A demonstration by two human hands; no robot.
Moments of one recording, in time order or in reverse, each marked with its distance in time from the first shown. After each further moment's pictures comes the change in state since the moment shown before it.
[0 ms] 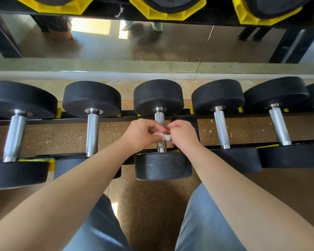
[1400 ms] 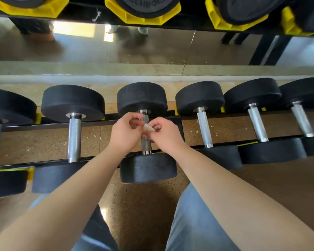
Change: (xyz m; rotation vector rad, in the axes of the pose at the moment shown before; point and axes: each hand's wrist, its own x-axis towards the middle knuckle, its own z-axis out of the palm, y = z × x) left_hand 0.001 0.013 0.017 -0.242 0.337 -0.112; right_hand -0.017 -0.004 -0.016 0.038 -0.092 -0.250
